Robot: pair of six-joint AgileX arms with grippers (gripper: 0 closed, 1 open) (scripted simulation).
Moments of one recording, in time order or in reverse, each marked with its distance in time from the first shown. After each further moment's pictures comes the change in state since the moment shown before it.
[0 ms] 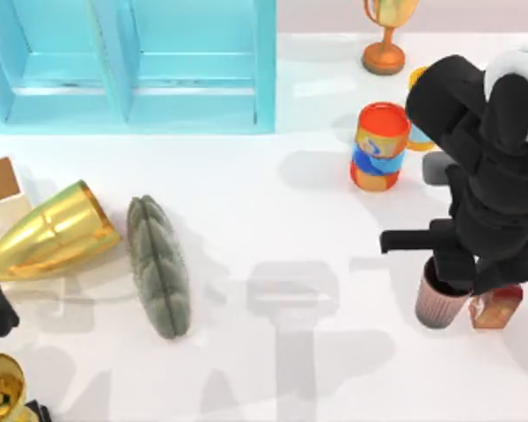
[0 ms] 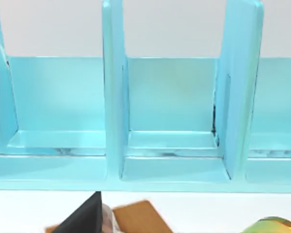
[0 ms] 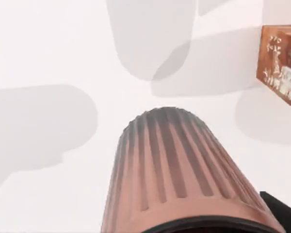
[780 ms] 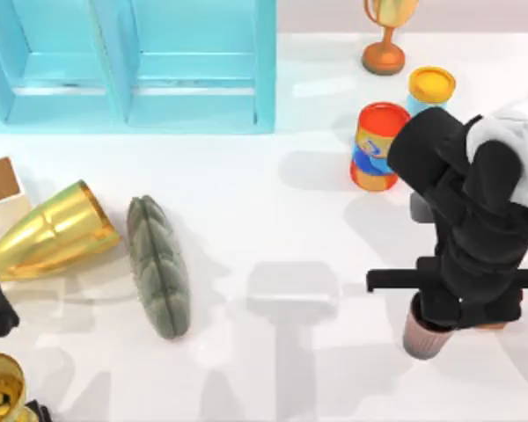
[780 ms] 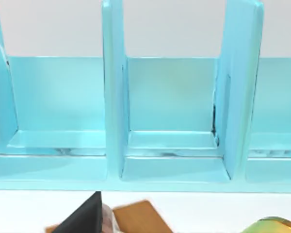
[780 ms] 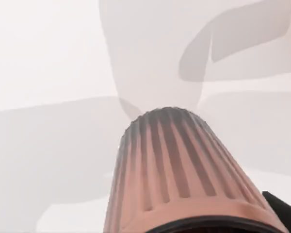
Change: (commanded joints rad) left arm 0.000 0.000 0.000 0.000 0.000 0.000; right arm 0.070 -0.018 -0.151 0.140 0.000 0.082
